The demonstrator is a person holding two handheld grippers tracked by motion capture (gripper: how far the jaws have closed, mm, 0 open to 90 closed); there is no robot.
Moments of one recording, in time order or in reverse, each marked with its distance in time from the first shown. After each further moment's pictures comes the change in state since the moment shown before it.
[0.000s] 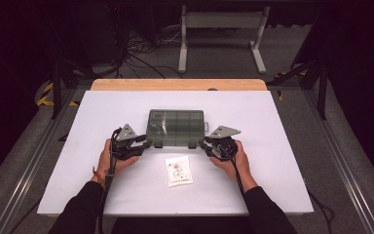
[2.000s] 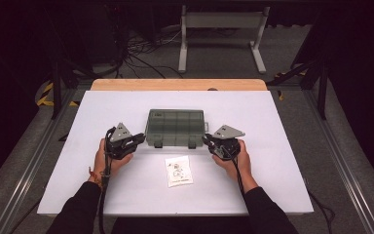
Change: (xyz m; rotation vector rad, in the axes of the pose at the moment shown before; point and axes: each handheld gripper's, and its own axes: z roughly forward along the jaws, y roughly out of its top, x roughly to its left) left arm 0.003 0.001 -0.015 -0.058 0.059 0.024; right arm 0.001 0.003 -0.012 -0.087 -0.069 -0.017
